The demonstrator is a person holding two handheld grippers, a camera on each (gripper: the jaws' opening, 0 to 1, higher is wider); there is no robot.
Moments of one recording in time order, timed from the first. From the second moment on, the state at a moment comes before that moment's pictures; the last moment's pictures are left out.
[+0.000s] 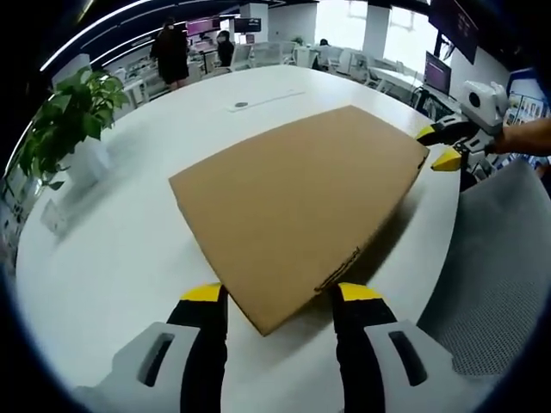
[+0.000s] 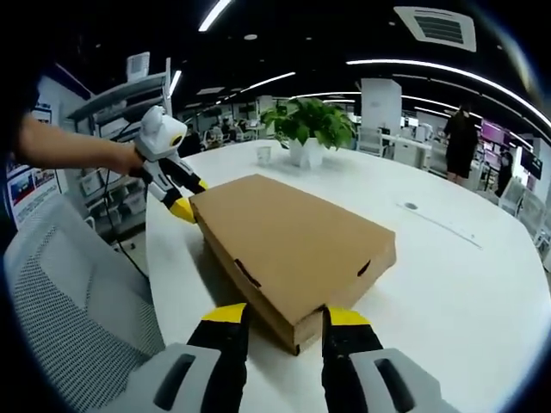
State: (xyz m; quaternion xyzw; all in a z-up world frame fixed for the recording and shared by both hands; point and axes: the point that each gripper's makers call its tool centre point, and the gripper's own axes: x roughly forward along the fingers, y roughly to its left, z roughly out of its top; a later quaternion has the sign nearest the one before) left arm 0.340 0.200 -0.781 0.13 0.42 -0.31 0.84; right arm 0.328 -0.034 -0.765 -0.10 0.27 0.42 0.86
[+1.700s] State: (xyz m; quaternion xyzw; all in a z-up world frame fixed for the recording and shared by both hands) left arm 0.333 0.209 -0.750 0.10 0.41 -0.31 0.85; right arm 0.328 -0.026 -0.728 -0.07 0.22 0.41 0.88
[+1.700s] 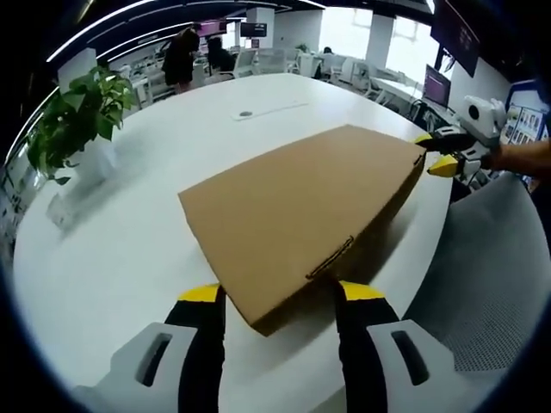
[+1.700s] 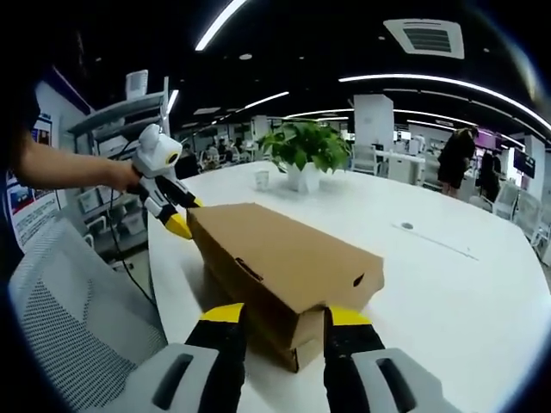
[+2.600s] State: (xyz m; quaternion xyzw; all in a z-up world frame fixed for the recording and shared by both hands) left arm 0.351 0.215 -0.705 0.09 0.35 -0.29 0.89; right arm 0.351 -0.025 -0.683 -0.09 0.17 0.42 0.89
